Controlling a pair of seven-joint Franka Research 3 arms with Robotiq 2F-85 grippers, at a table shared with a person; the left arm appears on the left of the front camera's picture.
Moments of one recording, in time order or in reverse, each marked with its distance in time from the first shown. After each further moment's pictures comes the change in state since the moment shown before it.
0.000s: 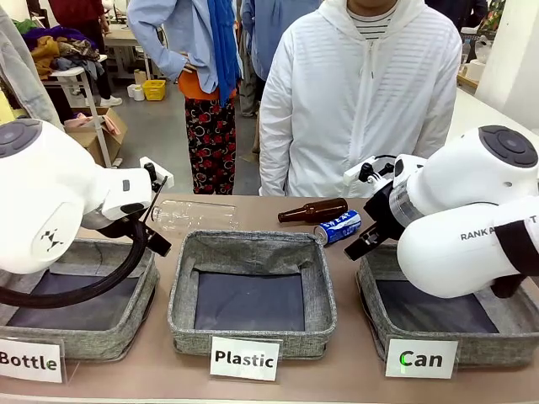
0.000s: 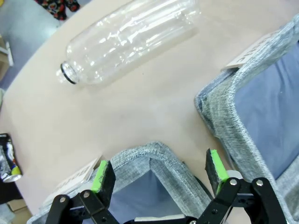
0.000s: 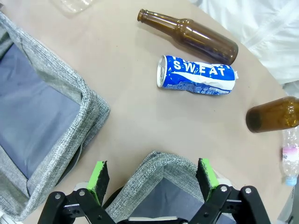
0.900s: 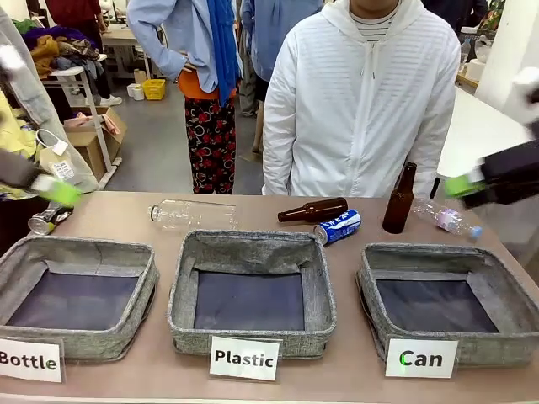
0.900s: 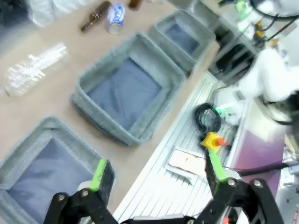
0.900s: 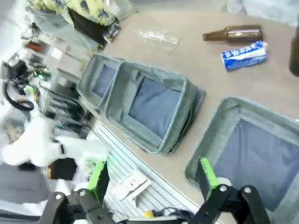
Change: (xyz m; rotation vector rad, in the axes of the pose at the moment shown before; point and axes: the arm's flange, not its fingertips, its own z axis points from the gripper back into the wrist) left arm -0.065 0.066 0.232 -0.715 -0.207 0.089; right arm -0.080 -0.109 0.207 0.663 -0.174 -0.531
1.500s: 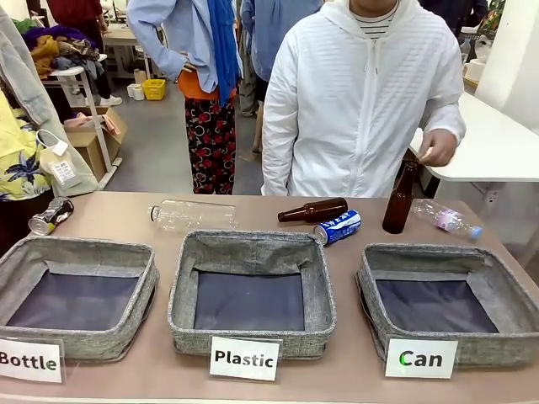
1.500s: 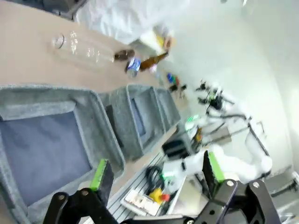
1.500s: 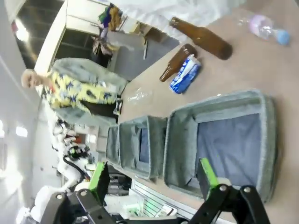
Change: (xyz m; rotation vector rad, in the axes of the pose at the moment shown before) left arm -0.162 0.164 0.070 -0.245 -0.475 0.572; right arm -0.076 -0.157 0.099 0.106 -0.348 -0.453
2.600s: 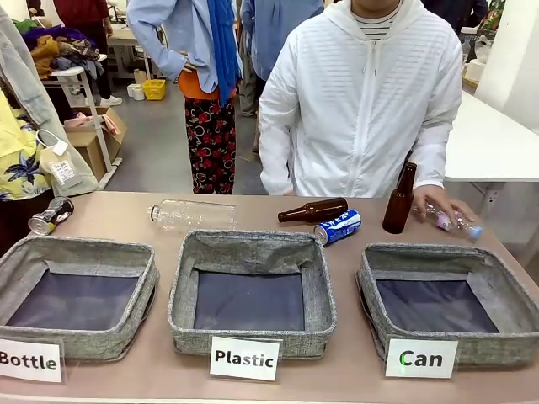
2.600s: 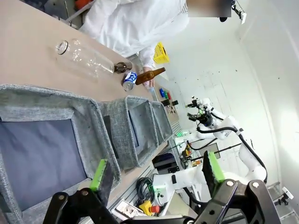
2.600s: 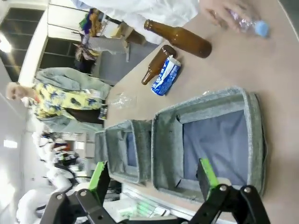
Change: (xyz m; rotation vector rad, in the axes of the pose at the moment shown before) left arm 0.000 0.009 -0.001 -0.018 -0.047 0.056; right arm 0.008 0.010 -0.014 -0.119 0.006 -0.014
